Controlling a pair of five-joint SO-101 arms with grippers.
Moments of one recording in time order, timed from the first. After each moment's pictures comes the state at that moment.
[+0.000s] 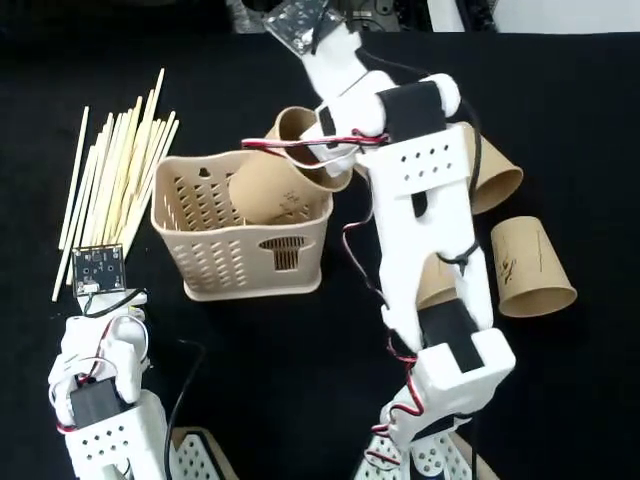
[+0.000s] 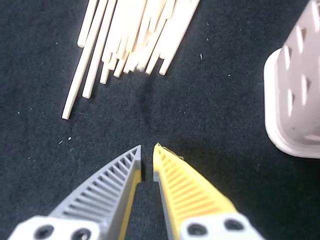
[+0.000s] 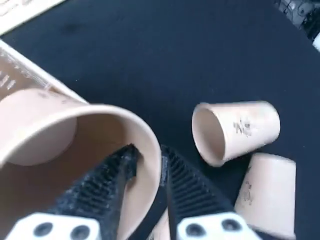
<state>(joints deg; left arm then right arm) -27.0 -104.2 96.3 63.6 -14.8 -17.6 11.4 -41.9 99.1 22.8</state>
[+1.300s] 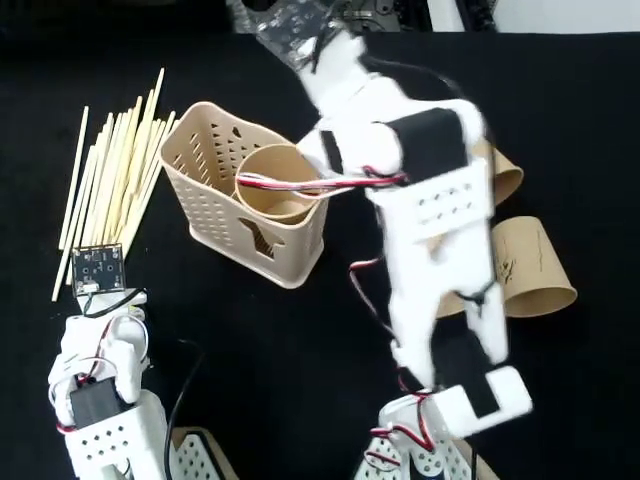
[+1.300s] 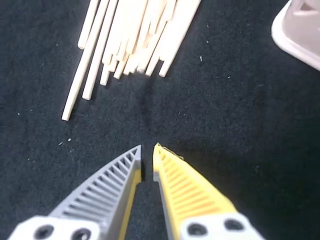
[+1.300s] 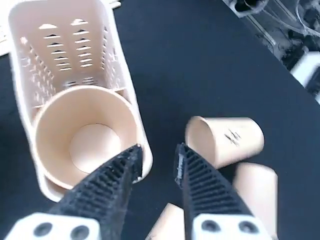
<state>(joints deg) -27.0 -104.2 95.9 63.3 -14.8 -18.1 -0.5 -39.3 99.3 21.7</state>
